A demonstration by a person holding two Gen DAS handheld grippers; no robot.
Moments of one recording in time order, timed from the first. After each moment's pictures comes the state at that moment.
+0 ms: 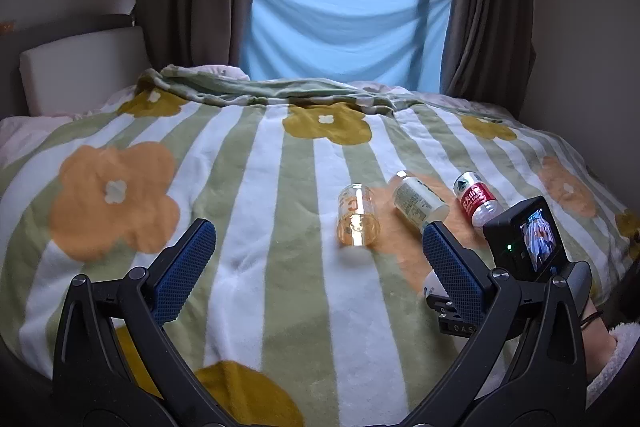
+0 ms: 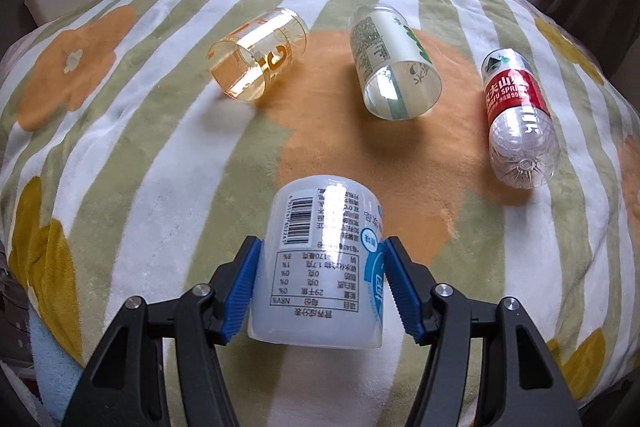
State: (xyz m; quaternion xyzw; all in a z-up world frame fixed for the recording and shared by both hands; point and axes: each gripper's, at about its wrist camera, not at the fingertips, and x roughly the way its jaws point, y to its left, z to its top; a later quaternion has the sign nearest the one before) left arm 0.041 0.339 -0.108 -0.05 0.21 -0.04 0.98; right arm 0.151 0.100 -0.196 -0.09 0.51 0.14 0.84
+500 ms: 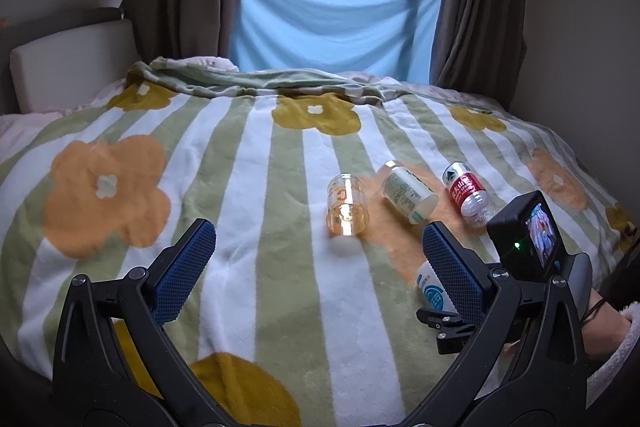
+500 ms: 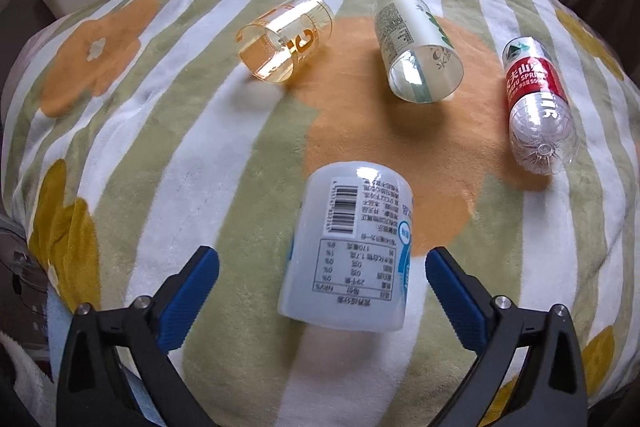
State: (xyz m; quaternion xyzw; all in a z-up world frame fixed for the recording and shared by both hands) left arm 0.041 0.336 -0.107 -0.05 0.23 -0.06 0.97; right arm 0.135 0.096 -0.191 -0.09 0.52 0.18 0.83
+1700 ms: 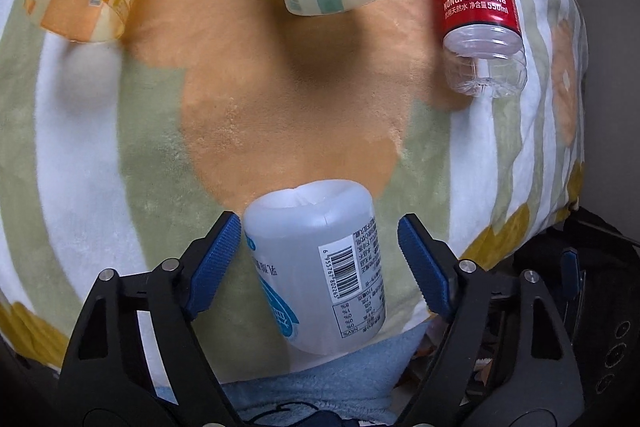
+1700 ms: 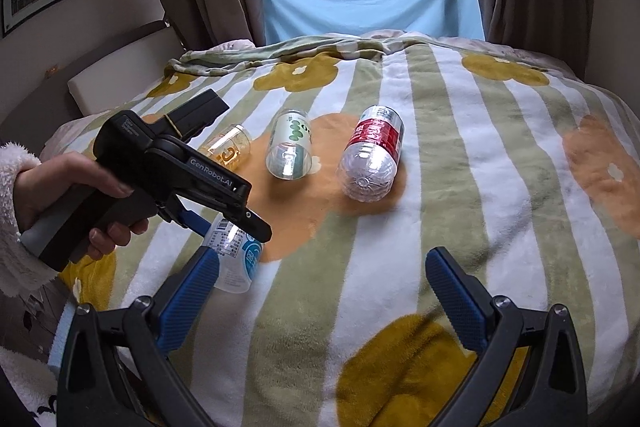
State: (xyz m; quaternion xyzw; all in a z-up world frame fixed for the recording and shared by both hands) left arm 0.235 0.155 -0.253 -0.13 0.70 -0.16 0.68; right arm 0.080 -0.073 -0.125 0.02 0.36 0.19 0.91
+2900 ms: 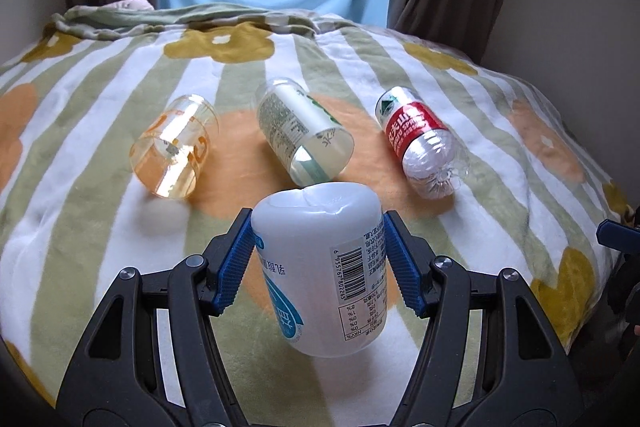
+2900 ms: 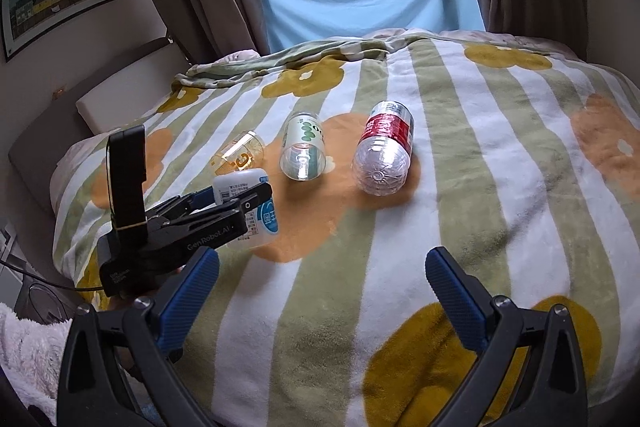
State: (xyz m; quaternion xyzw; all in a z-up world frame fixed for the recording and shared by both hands) left arm 0.155 0.174 -0.216 -0.06 0.30 -0.14 0.94; right arm 0.073 -0.077 -0.131 0.06 0.36 0.20 0.91
